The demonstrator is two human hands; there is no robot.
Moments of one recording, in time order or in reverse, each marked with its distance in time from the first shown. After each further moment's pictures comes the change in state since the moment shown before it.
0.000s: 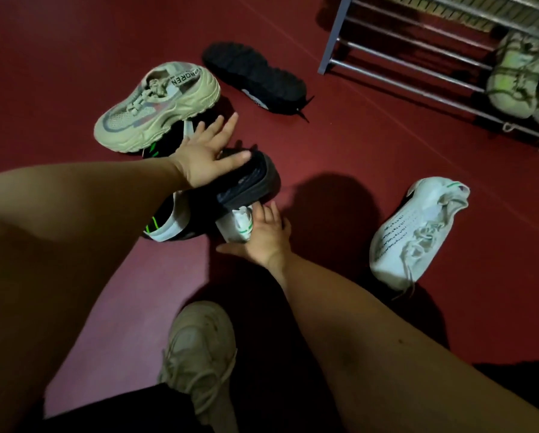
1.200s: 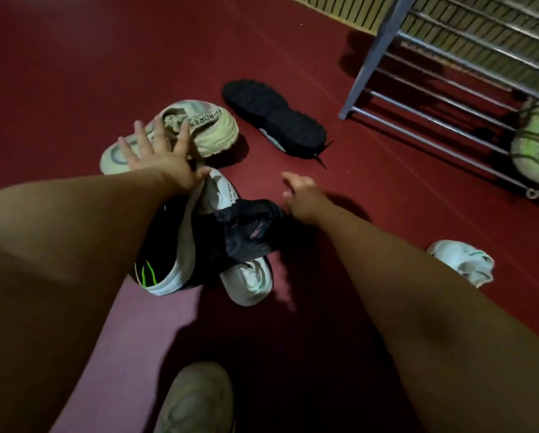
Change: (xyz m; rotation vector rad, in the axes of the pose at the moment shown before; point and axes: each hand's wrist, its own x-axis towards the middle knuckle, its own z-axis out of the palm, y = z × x) left_hand 0.042 -0.048 -0.036 0.407 0.189 -0.529; right_hand 0.119 -0.002 -0.121 -0.089 -0.017 -0.020
